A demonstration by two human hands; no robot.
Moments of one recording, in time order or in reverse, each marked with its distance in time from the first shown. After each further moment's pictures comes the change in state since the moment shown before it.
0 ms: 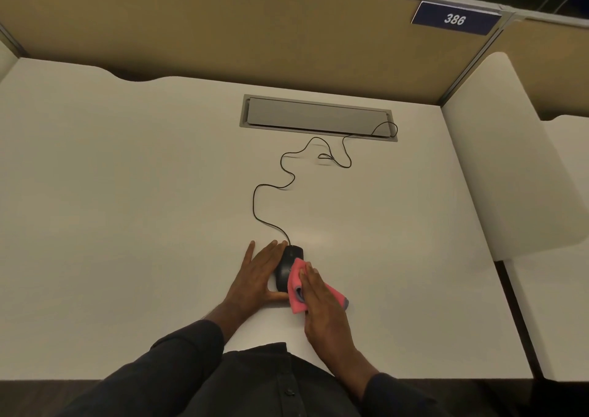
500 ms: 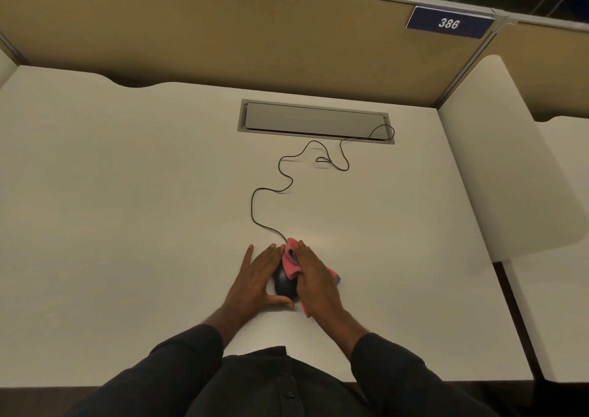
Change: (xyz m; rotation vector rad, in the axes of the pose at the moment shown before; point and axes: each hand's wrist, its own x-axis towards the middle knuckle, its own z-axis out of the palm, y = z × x) left_hand 0.001 0.002 0.001 0.001 0.009 0.003; right_hand 0.067 -0.020 -0.021 0.378 -0.072 0.315
